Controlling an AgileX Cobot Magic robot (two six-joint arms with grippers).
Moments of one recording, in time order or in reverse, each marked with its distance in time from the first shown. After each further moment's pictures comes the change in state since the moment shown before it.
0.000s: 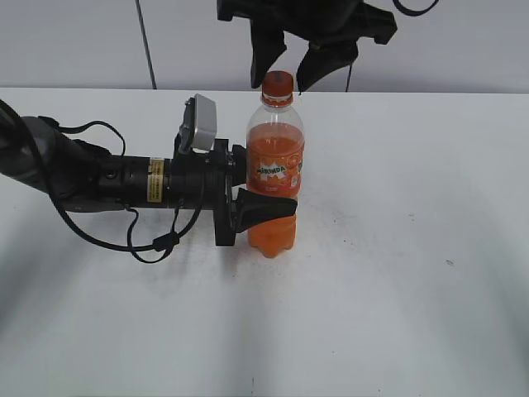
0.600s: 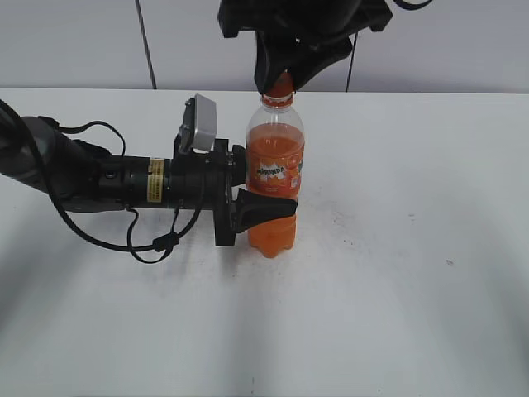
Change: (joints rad) left arm 0.000 0.000 0.000 0.000 0.000 0.000; right arm 0.001 0.000 -0.003 0.011 0.016 -0.203
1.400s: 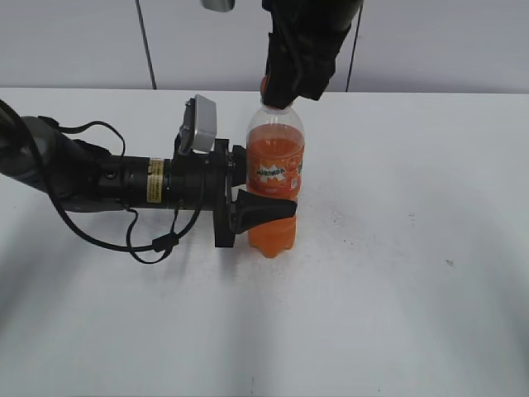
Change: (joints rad) left arm 0.000 0.000 0.000 0.006 -0.002 0.007; right arm 0.000 0.000 -0.004 0.030 0.037 -1.187
